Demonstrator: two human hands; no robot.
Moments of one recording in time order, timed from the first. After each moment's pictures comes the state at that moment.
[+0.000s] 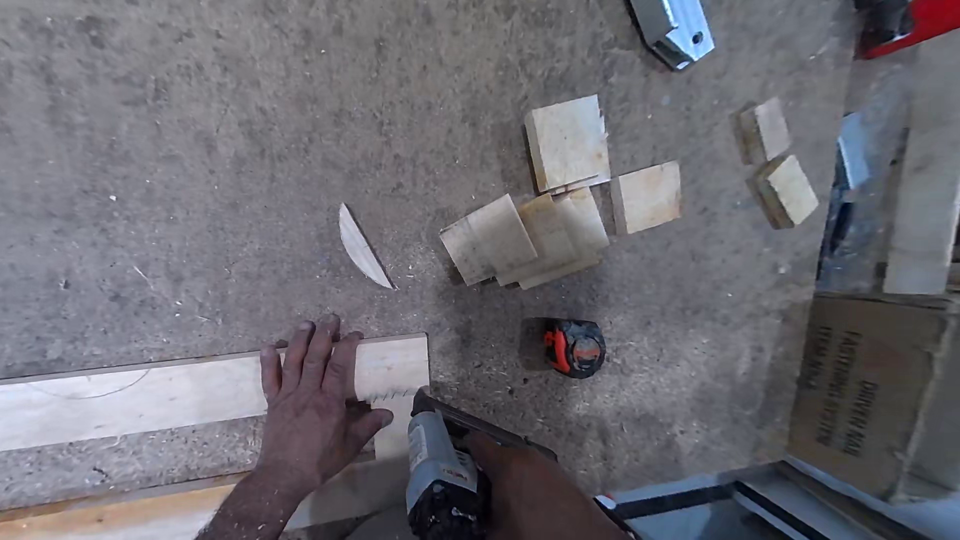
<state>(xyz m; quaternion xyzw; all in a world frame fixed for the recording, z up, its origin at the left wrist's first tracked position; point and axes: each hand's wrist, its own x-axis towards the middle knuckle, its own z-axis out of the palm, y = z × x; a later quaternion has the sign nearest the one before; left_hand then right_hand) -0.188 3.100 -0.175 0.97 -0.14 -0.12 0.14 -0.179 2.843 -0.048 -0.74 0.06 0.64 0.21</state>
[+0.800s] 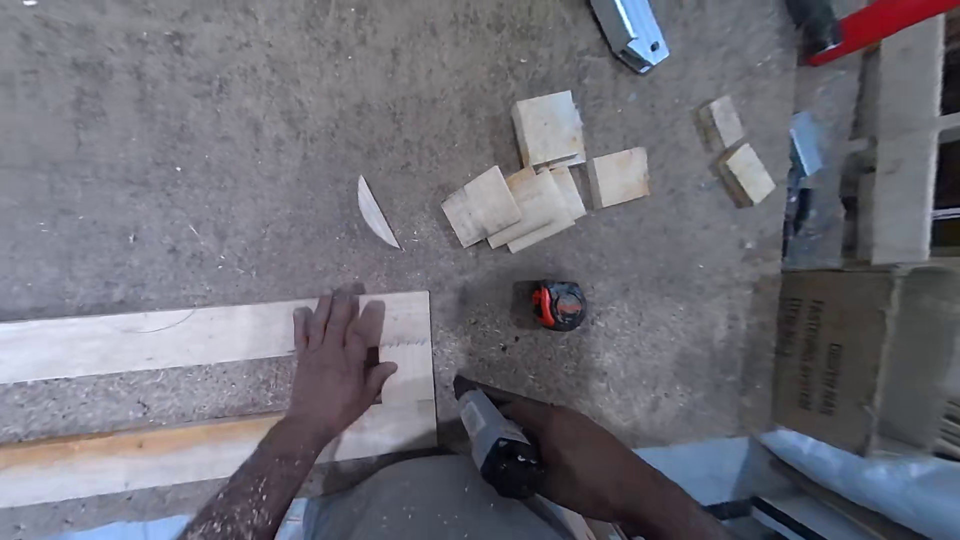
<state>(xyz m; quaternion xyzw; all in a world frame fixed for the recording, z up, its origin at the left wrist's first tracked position) -0.214 3.096 -0.167 0.97 -0.16 -0.08 0.19 -0.233 2.784 -0.049 -0.79 -0.05 0.57 0.22</state>
